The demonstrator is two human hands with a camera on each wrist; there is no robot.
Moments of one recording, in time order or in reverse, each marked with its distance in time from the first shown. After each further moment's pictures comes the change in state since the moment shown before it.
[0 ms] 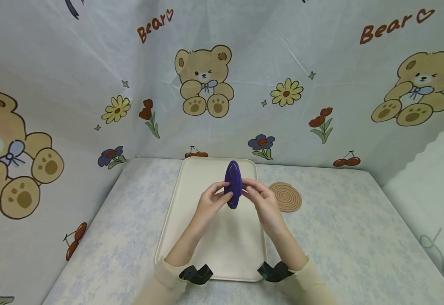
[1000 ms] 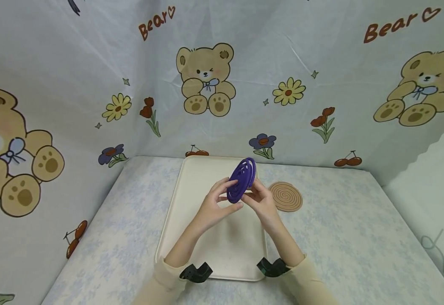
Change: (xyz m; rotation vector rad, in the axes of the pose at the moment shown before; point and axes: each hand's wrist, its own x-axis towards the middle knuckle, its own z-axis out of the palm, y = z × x) left_hand -0.005 0.006 -0.003 0.334 -0.121 0.238; right_hand 0.009 0.020 -0.007 -0.110 -0.123 -0.183
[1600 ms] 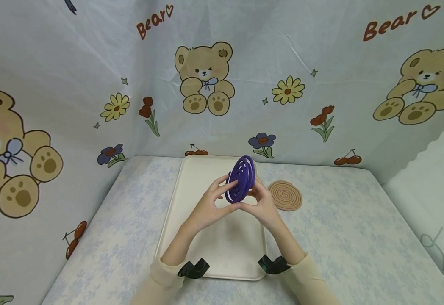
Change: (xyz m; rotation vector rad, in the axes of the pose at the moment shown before) left_hand -0.002 0.006 -0.011 0.218 -0.053 0.087; right_hand 0.002 0.003 -0.004 -0.223 -0.040 -0.158
